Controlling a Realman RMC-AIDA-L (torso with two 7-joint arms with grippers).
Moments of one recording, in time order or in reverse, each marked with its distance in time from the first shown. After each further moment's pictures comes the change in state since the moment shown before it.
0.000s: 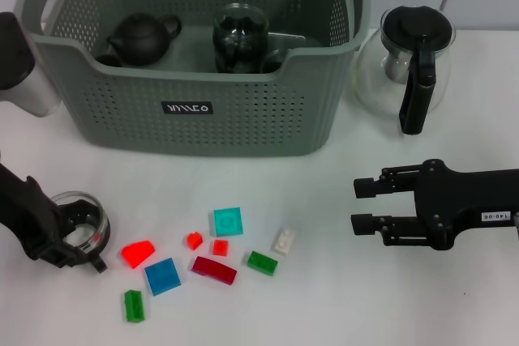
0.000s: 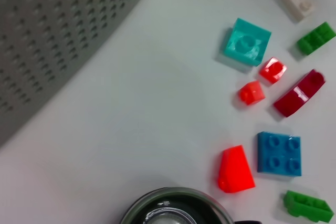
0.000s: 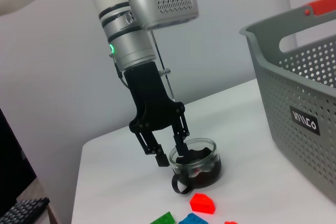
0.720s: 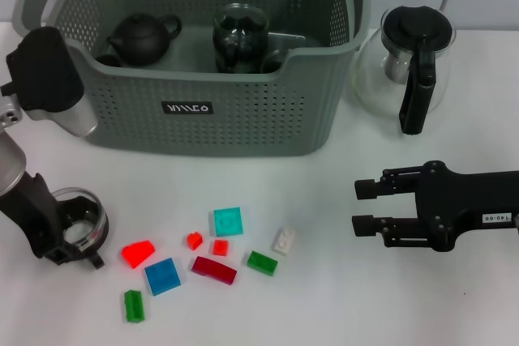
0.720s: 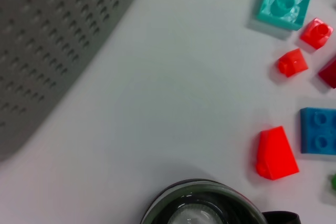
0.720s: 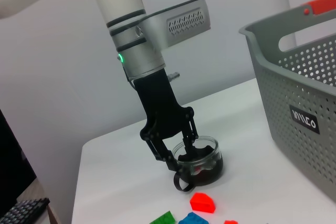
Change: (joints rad) left arm -0.015 -0.067 0.090 -0.007 0.172 -0.092 -0.001; right arm -0.004 0.000 0.000 0.000 0.000 0.000 0.001
